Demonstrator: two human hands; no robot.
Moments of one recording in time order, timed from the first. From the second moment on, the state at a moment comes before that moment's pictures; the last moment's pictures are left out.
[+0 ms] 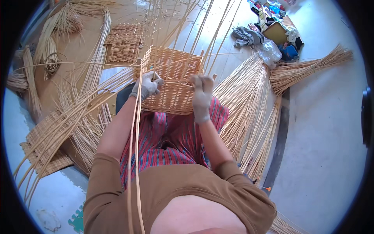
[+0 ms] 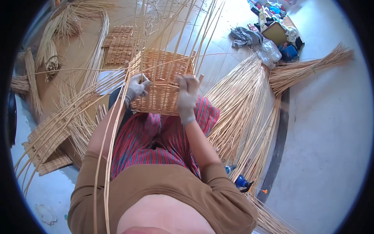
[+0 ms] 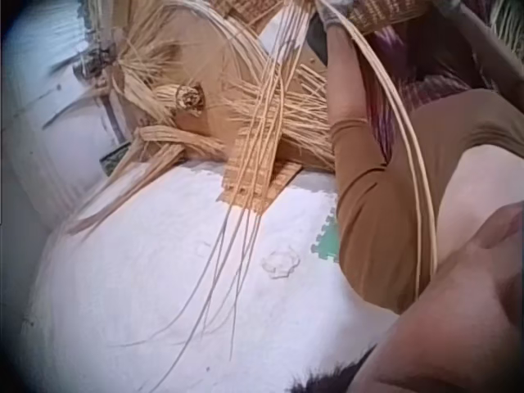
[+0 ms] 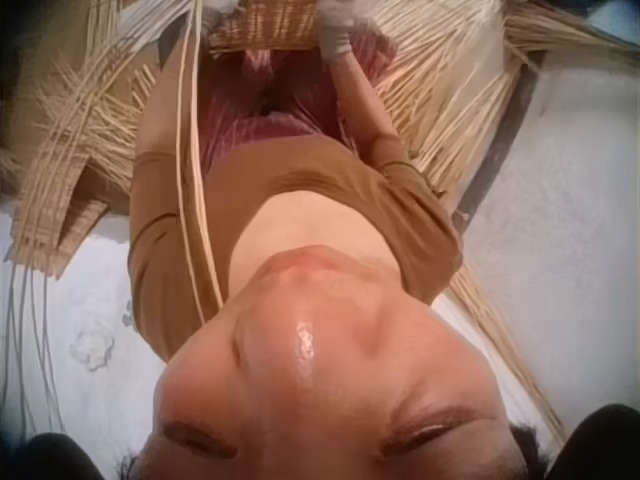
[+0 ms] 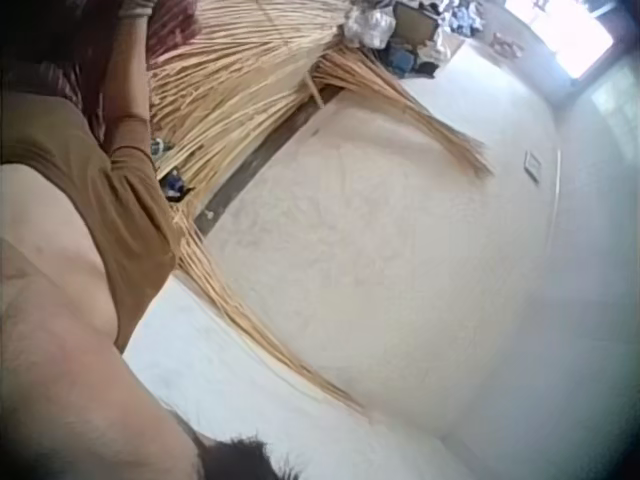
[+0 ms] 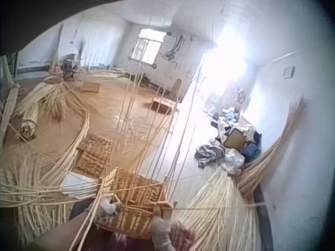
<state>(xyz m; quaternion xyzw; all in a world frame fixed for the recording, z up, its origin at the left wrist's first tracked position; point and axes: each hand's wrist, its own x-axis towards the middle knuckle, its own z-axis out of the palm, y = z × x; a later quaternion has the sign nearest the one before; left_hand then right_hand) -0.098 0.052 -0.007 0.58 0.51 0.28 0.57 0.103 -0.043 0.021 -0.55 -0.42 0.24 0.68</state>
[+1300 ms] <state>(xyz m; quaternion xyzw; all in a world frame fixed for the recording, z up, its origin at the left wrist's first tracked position) -0.071 0.038 0.003 0.47 0.55 0.42 0.55 0.083 -0.077 0.019 -0.22 -0.46 0.37 0.77</state>
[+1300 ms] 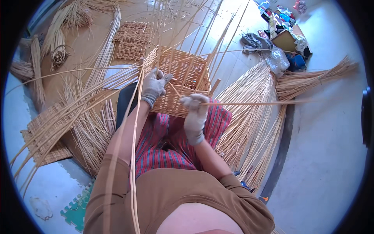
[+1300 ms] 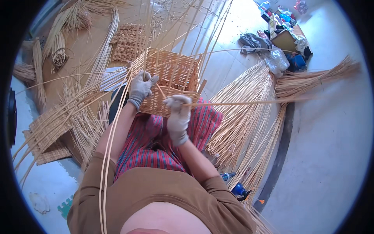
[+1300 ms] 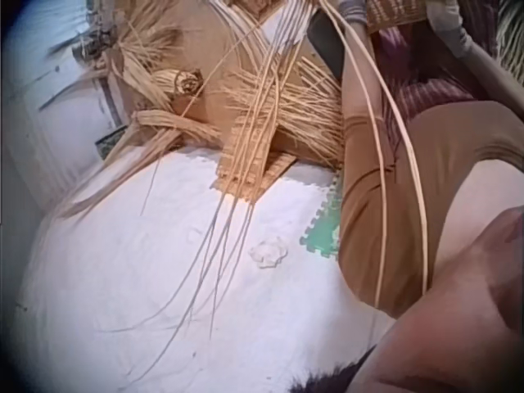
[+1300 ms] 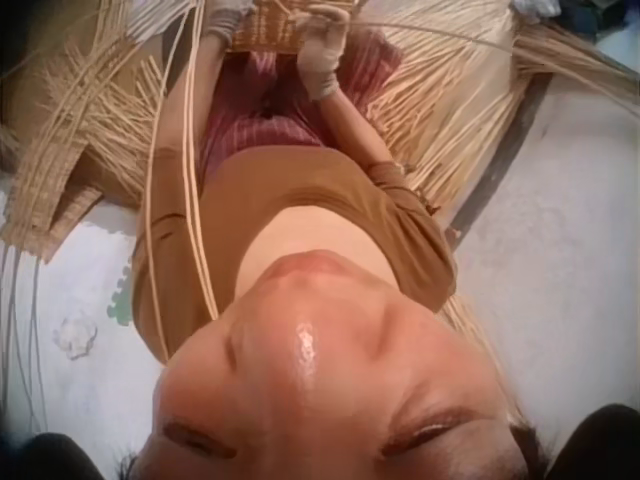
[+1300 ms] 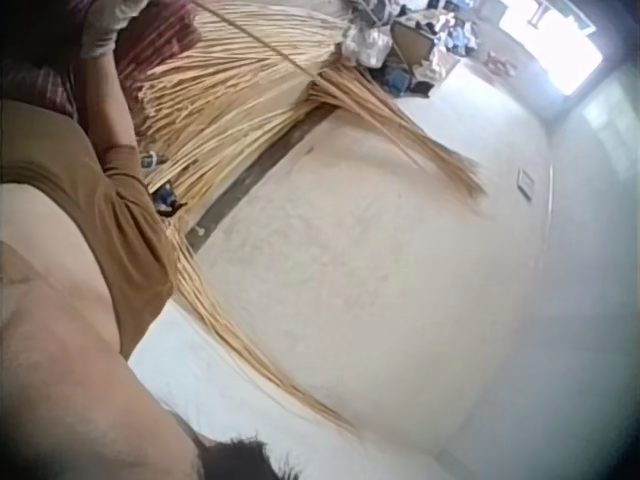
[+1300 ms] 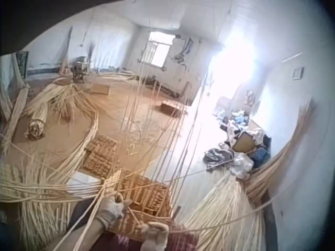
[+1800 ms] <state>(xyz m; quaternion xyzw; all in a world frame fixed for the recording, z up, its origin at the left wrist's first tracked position) -0.016 0.039 -0.010 0.61 0.48 0.25 0.58 0.217 -0.102 -0.027 -0.55 -0.23 0.40 0.69</state>
